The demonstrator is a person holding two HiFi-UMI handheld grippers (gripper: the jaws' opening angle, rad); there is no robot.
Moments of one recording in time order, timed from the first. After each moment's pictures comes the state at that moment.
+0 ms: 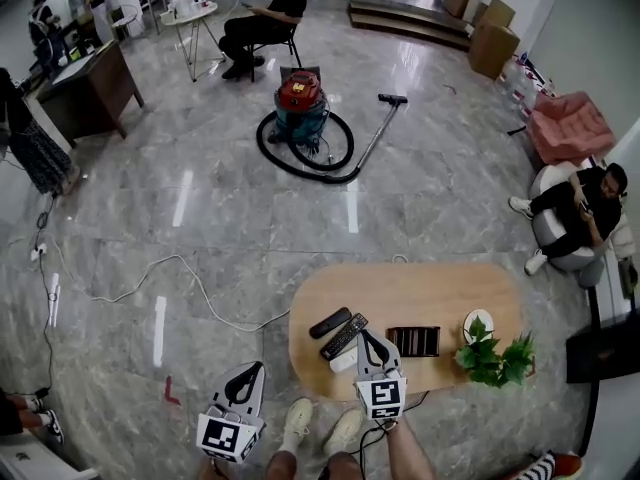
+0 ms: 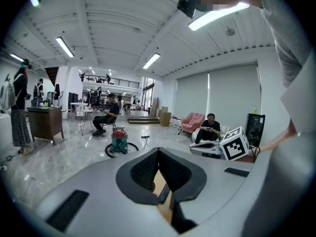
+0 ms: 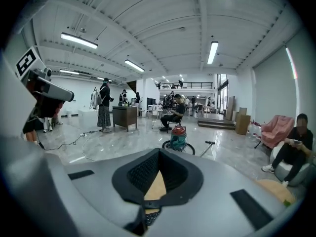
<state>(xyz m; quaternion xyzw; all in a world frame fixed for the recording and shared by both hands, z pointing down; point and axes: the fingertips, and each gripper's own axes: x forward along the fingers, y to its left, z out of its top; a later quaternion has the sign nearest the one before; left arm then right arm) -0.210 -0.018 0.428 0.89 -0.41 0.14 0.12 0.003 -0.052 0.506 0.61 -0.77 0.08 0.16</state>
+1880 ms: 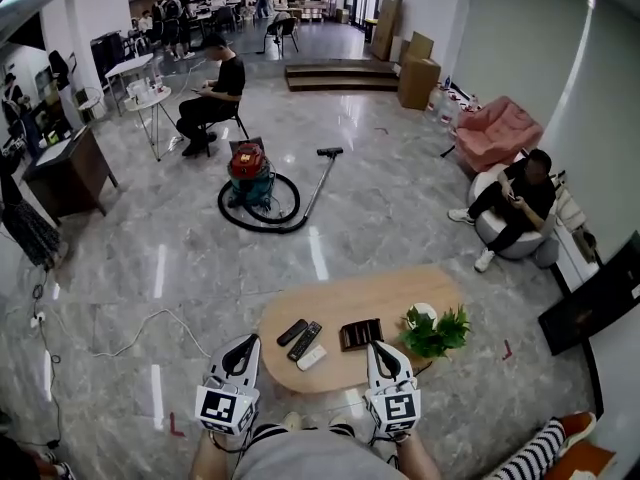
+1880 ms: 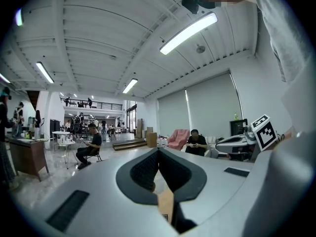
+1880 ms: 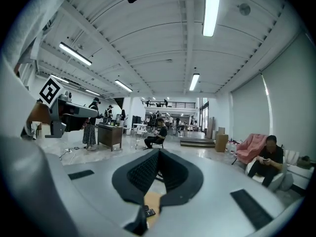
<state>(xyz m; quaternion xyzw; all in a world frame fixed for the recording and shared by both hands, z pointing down) -0.121 0.059 0.210 0.94 -0.34 0.06 -0.01 0.094 0.140 0.256 0.69 -0.72 0.01 0.08</state>
